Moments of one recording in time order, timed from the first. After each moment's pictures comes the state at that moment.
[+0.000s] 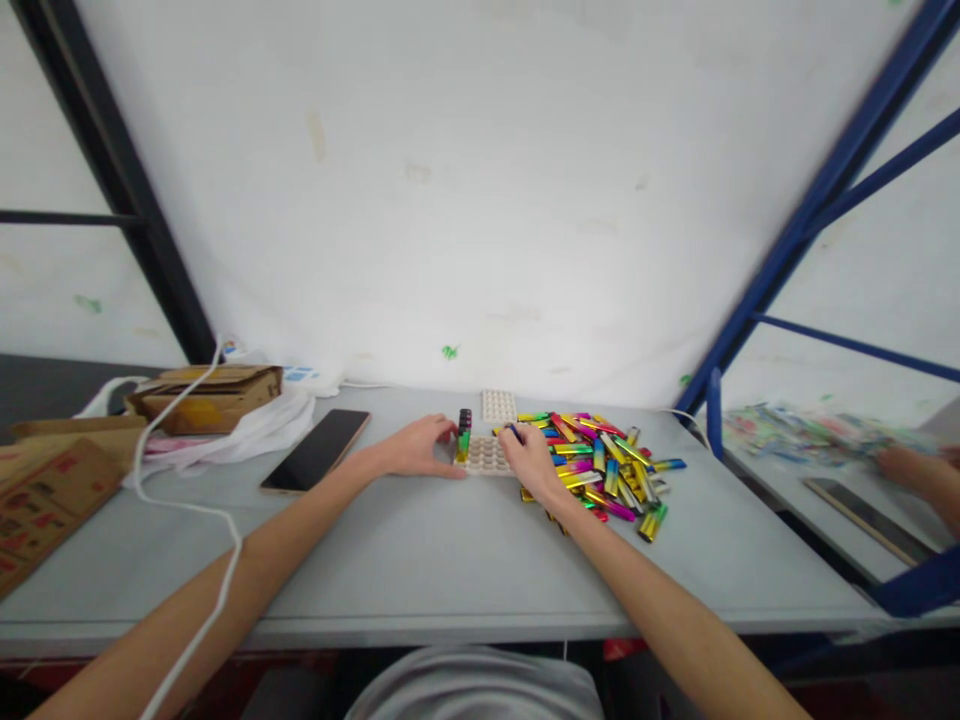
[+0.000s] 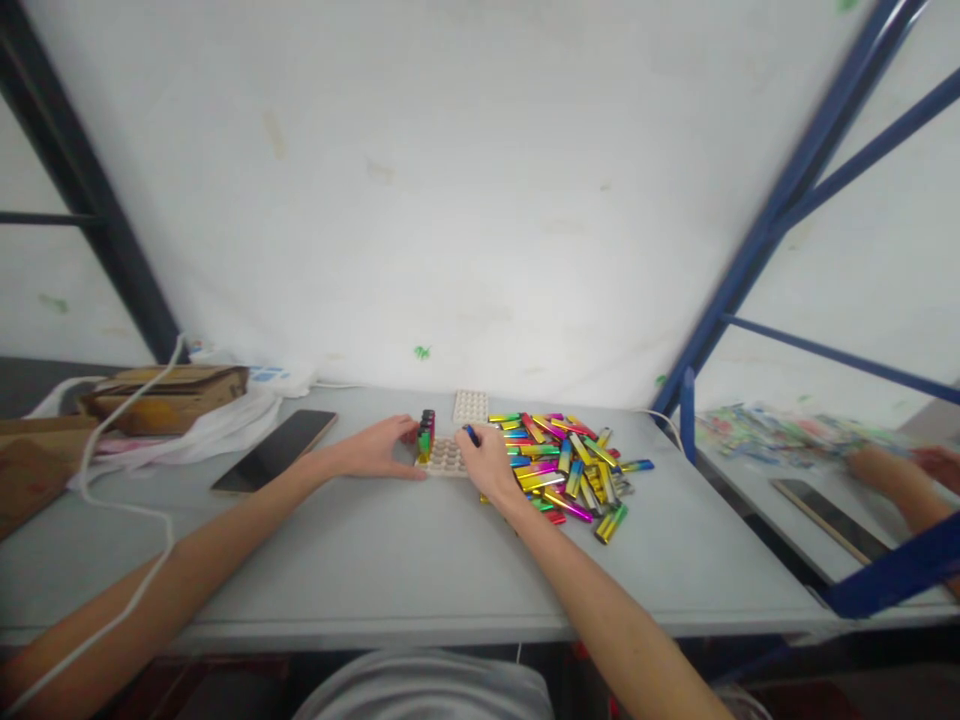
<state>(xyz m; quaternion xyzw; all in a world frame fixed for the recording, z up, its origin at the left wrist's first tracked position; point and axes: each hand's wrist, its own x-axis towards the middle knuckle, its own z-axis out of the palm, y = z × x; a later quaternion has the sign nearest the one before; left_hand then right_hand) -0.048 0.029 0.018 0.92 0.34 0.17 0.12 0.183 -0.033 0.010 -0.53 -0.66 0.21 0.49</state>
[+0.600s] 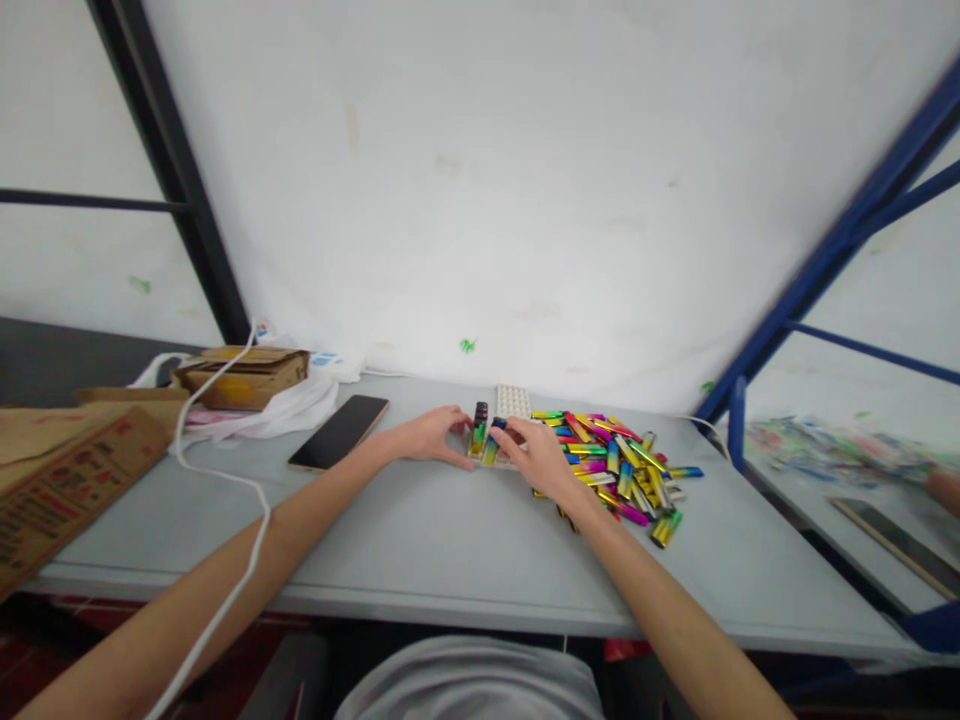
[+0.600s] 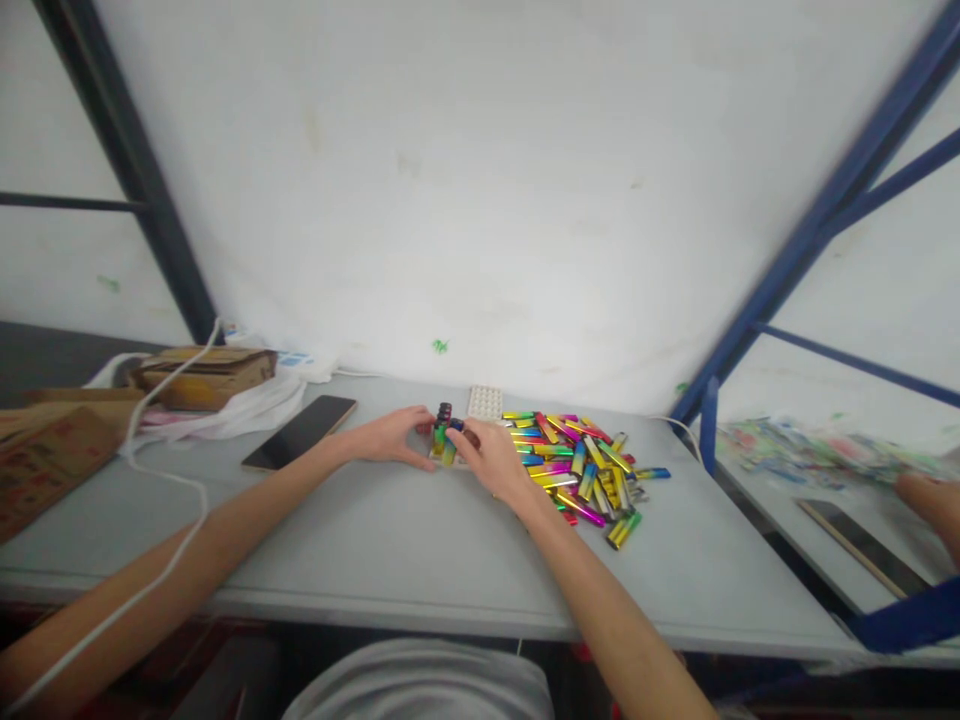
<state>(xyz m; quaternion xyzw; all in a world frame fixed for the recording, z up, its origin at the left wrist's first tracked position) -0.054 0.038 0.011 0.92 0.32 0.18 0.16 0.185 -0.044 0.027 -0.44 -0.82 0.09 0.37</state>
